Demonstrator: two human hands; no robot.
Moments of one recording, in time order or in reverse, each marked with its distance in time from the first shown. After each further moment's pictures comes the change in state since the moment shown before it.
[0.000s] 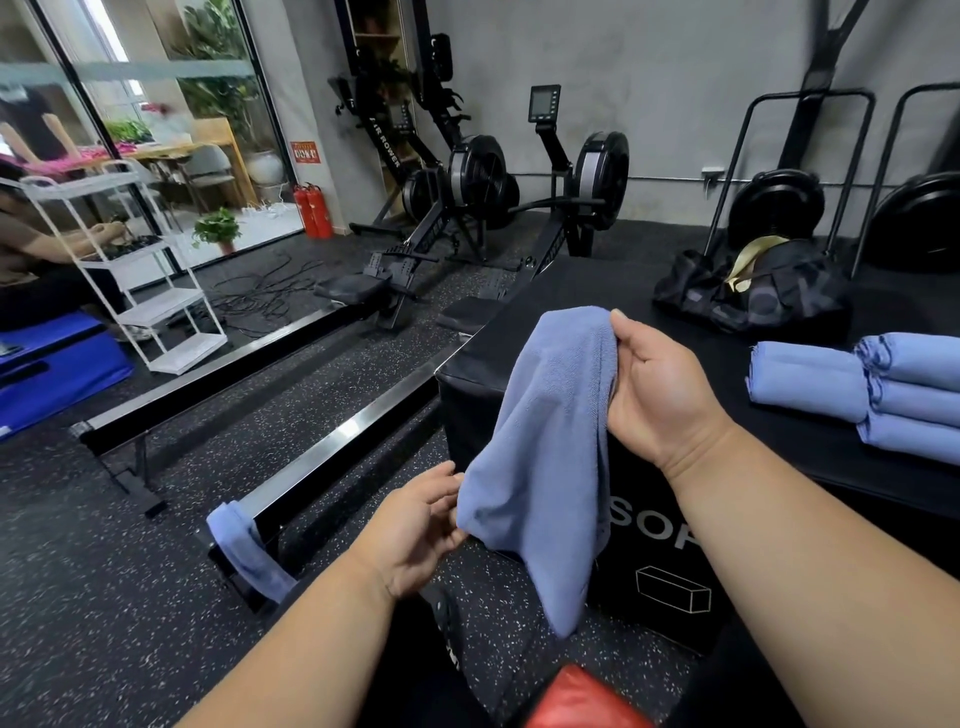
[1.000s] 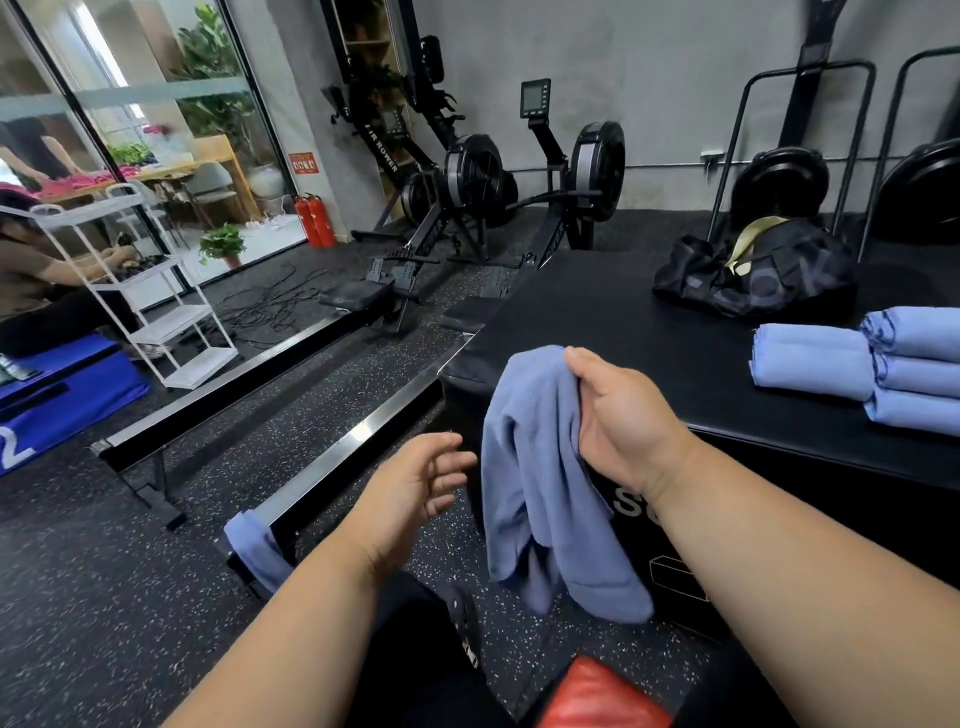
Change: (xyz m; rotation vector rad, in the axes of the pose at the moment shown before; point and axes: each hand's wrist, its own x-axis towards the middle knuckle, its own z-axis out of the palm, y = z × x) left_hand -0.032 0.039 0.014 0.233 -0.048 0.225; right_hand -0.003 0.039 -0.013 -0.085 0.027 0.046
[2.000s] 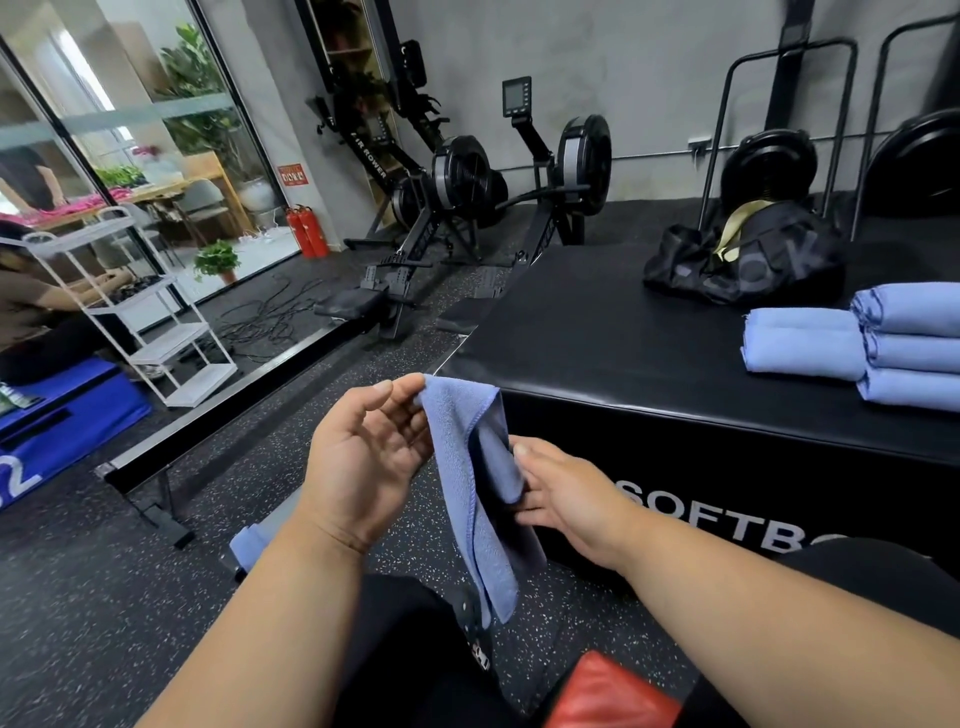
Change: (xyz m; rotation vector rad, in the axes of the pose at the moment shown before) left_hand -0.023 0.060 0.013 -0.449 -0.100 0.176; right_hand -0.016 0.081 -0.026 -0.490 -0.012 0.218
